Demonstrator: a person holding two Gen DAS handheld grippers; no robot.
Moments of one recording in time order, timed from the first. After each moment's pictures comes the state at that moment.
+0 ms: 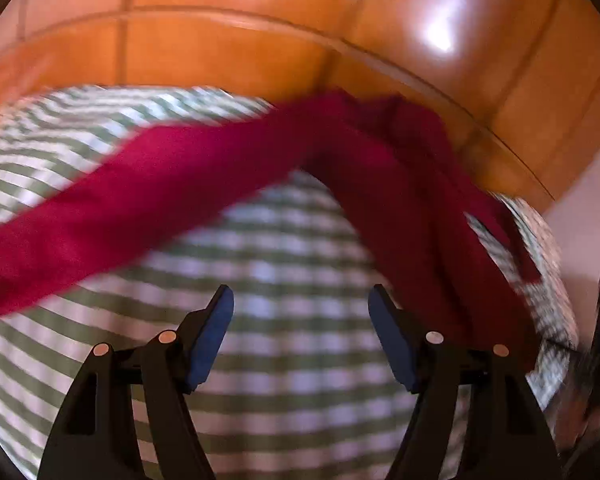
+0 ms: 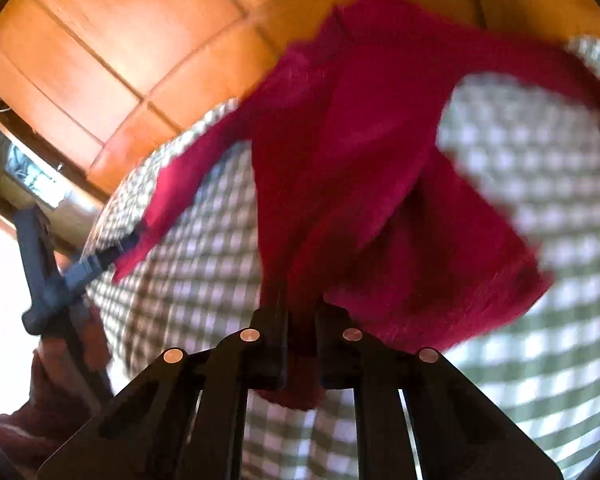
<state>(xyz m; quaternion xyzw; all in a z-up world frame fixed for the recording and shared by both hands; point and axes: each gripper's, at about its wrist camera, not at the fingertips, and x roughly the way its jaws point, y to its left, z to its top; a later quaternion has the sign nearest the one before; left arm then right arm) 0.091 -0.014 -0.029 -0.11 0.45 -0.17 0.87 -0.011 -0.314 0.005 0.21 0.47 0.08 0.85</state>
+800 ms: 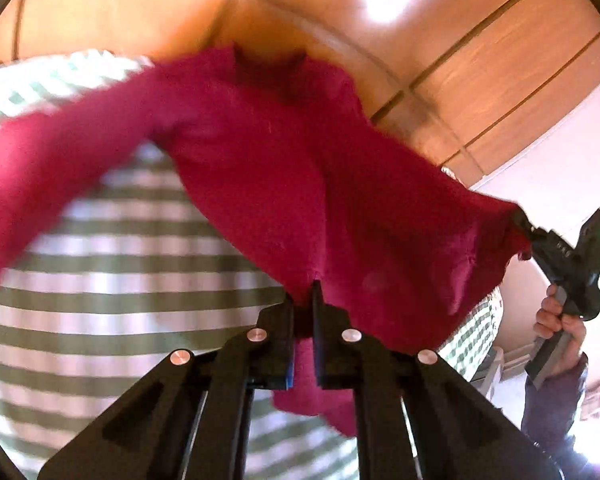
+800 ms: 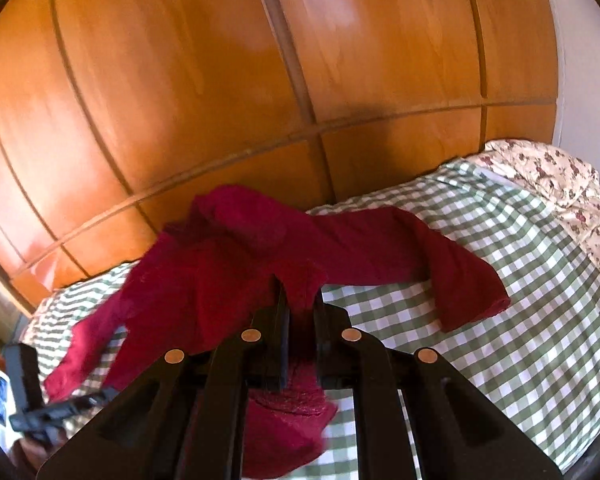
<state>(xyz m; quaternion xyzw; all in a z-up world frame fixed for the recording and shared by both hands) 0.113 -0.075 0.003 -0.15 0.50 -0.30 0.80 -0.009 -0.457 0.102 0.17 0.34 -0.11 0.92</state>
